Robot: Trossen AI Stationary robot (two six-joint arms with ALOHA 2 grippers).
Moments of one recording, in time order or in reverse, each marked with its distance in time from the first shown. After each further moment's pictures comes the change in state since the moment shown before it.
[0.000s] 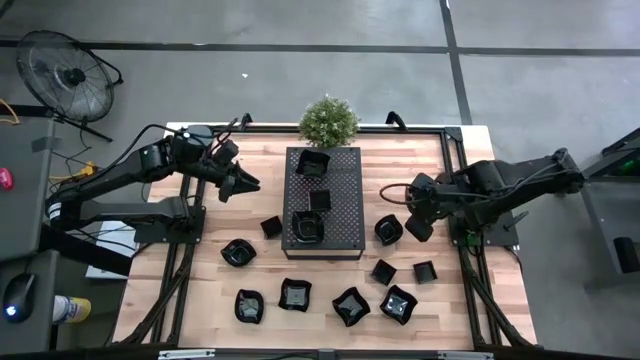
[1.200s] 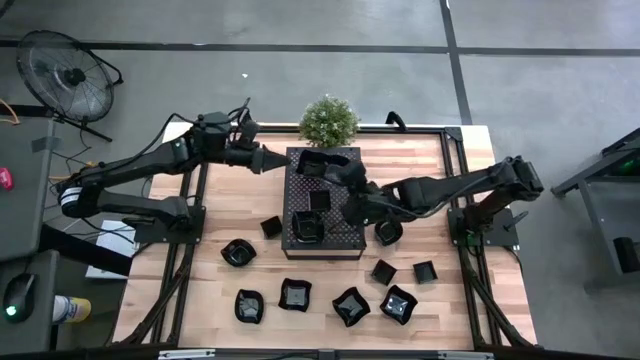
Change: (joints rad) left arm 0.000 0.243 0.055 0.452 -0.094 -0.331; right arm -0.071 0.432 0.148 0.568 0.604 -1.748
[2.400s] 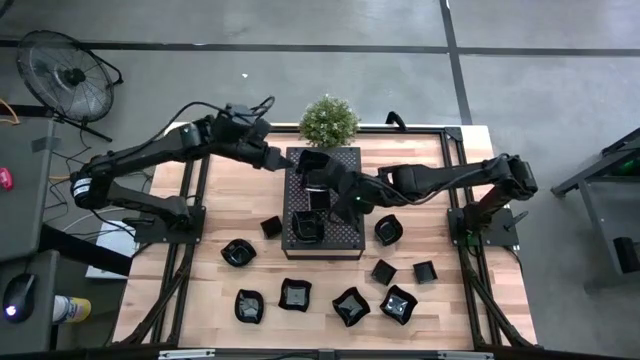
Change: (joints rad) left arm 0.000 0.158 0.245 -0.418 -0.052 0.022; right arm -0.104 0.037 0.051 0.134 -0.295 -0.411
